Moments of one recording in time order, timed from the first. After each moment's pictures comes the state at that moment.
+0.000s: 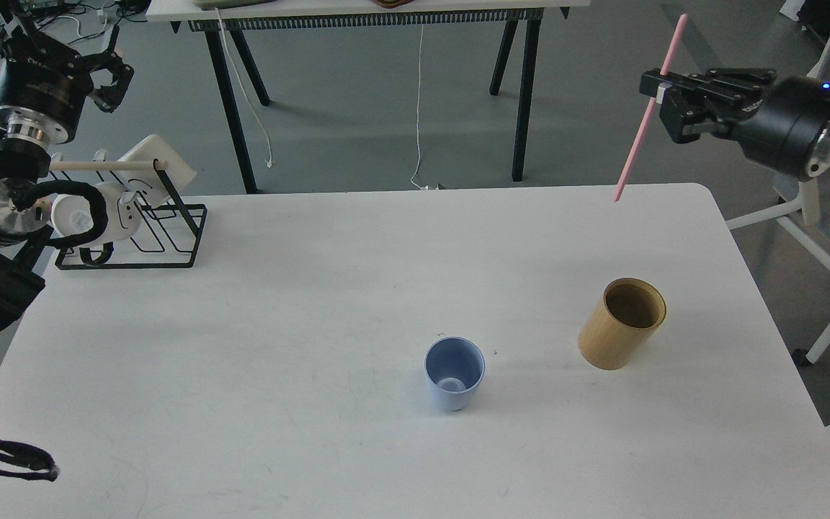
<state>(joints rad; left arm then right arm) -0.91 0.43 -0.78 -0.46 -0.14 -0.49 -0.35 0.97 -0.94 0.55 1.59 -1.62 0.14 0.13</state>
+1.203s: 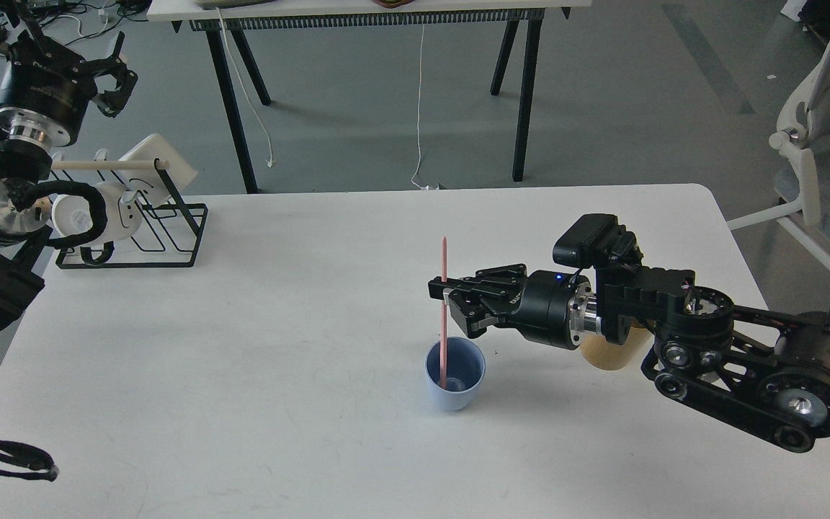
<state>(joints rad) -0.91 0.43 -0.78 -0.46 -0.14 -0.49 -0.32 0.76 -0.52 0.35 1.52 -1.77 0.14 0.12</state>
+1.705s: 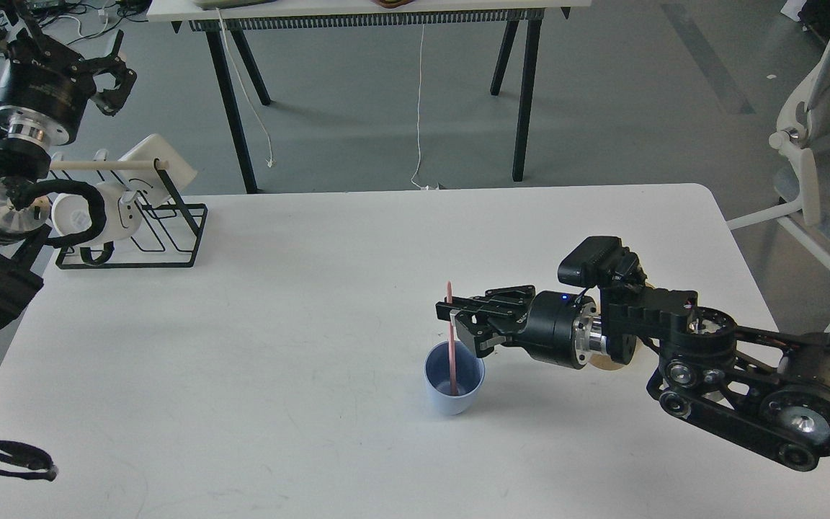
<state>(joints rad) -0.91 0.43 -0.78 -0.46 -0.14 -0.49 -0.32 0.70 -0.53 0.35 1.53 -1.77 0.14 0.12</state>
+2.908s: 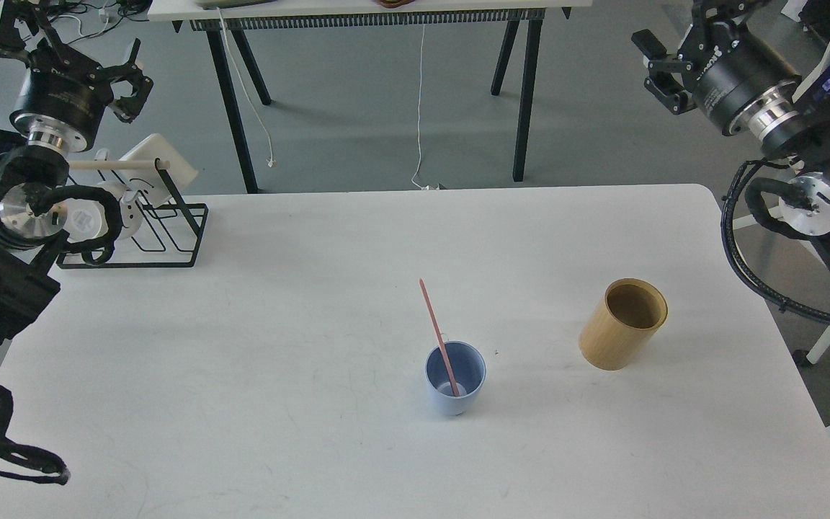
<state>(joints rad) -0.90 0.39 -0.78 -0.46 -0.14 -0.49 -0.32 0.79 -0.55 0.91 1.09 -0.49 0.14 0.20</state>
